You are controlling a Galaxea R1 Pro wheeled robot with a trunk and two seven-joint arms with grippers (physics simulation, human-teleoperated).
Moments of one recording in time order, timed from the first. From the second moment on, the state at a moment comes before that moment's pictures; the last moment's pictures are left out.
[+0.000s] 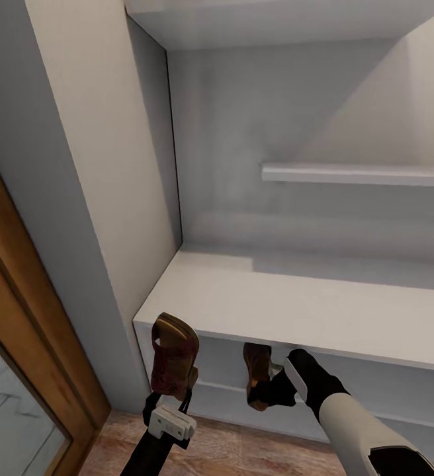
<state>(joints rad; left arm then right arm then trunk) 0.11 0.04 -0.39 -1.52 -0.05 -0.16 0.00 -0.75 0.05 0.04 -0.43 -0.13 0.97 0.17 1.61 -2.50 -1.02</state>
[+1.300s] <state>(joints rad) 0.11 0.04 -0.39 -1.52 -0.05 -0.16 0.00 -0.74 0.05 0.04 -0.43 -0.13 0.97 0.17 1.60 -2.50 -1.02</state>
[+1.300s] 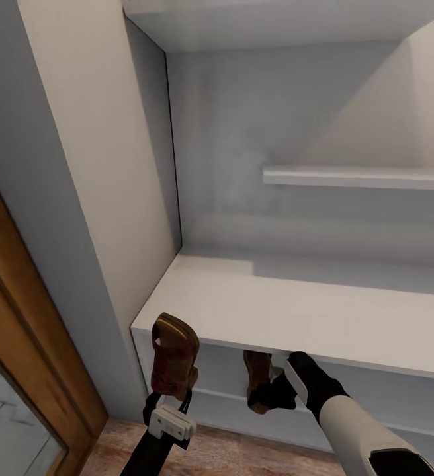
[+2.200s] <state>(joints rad) 0.11 0.04 -0.39 -1.52 -0.05 -0.16 0.00 -0.72 0.05 0.04 -0.43 -0.13 0.97 0.17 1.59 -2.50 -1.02</state>
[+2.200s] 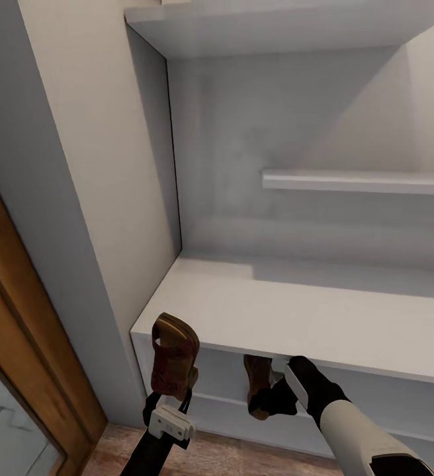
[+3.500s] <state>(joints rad) 0.11 0.04 -0.39 -1.52 -0.05 -0.16 0.00 -0.73 0.05 0.04 -0.42 -0.13 0.97 0.17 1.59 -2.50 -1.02</state>
